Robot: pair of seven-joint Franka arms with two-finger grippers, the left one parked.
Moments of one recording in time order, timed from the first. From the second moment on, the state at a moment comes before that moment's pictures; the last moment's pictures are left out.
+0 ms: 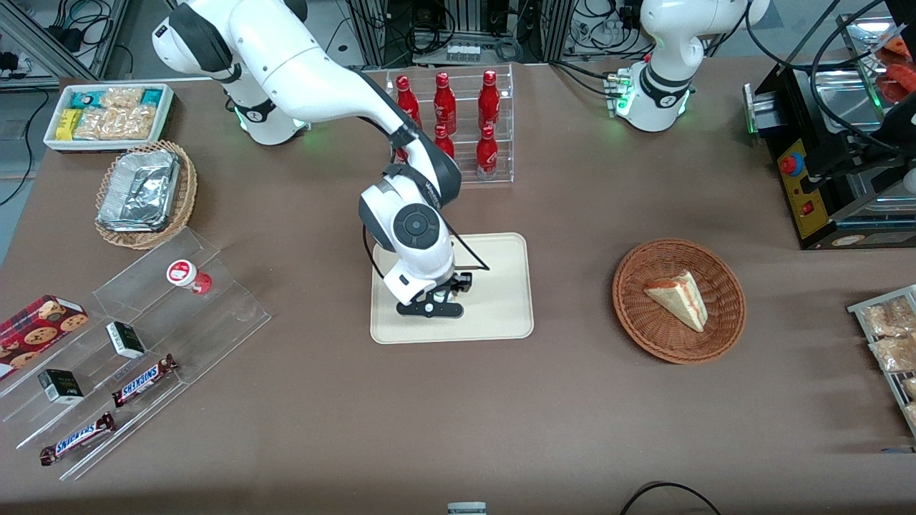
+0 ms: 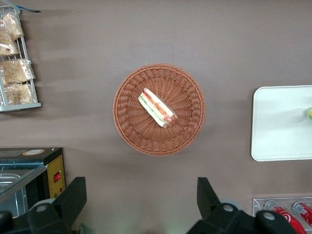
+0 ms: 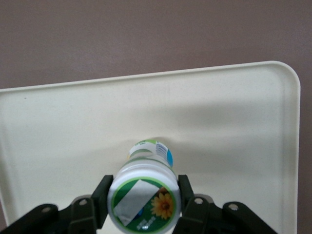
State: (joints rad) arm 0.76 0.73 -0.08 -1.44 0.11 2.17 0.73
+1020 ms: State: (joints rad) arm 0.77 0.78 -0.08 -1.43 0.11 2.23 0.74
